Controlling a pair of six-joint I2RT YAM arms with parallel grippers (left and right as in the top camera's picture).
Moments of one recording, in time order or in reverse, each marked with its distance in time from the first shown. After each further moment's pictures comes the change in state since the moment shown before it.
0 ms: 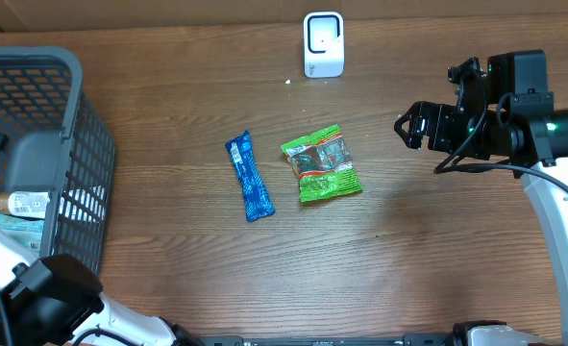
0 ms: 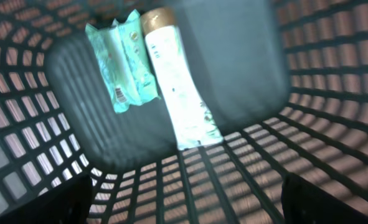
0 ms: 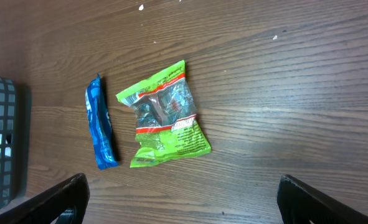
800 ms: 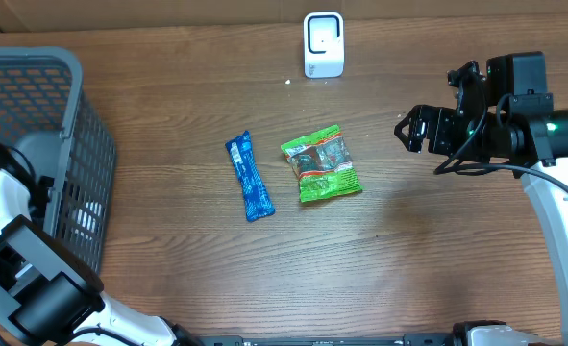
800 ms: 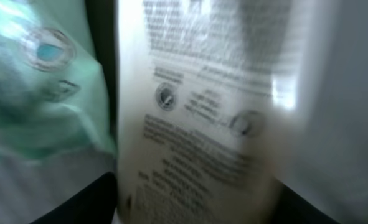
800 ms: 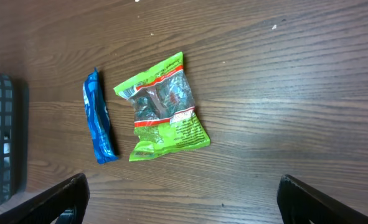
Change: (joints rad) left arm -0.014 0.000 -0.908 0.780 0.034 -0.114; right arm 0.000 0.000 0.000 -0.033 0.000 0.000
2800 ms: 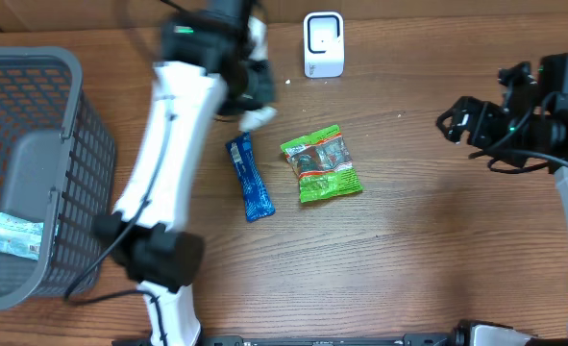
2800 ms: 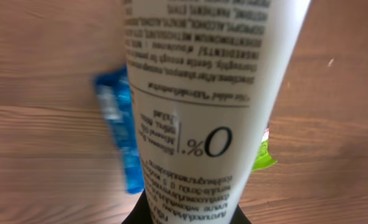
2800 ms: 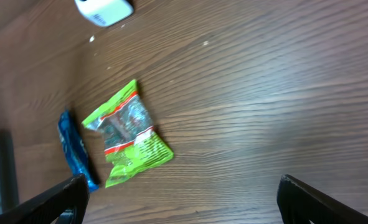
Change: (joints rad) left arm -1.102 0.144 0.908 -0.604 0.053 0.123; right arm -0.210 0.000 0.000 -0.018 0.004 0.001
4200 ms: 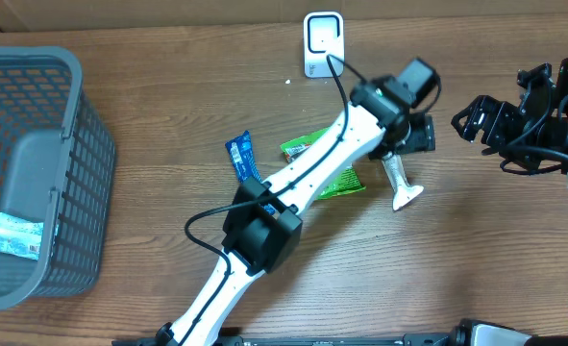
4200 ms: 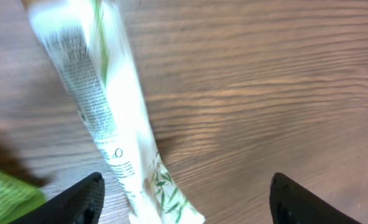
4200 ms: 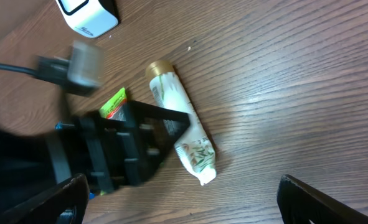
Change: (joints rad) left arm -0.423 0.427 0.190 0.357 0.156 -0.356; right arm -0.058 0.000 0.000 -0.008 0.000 0.000
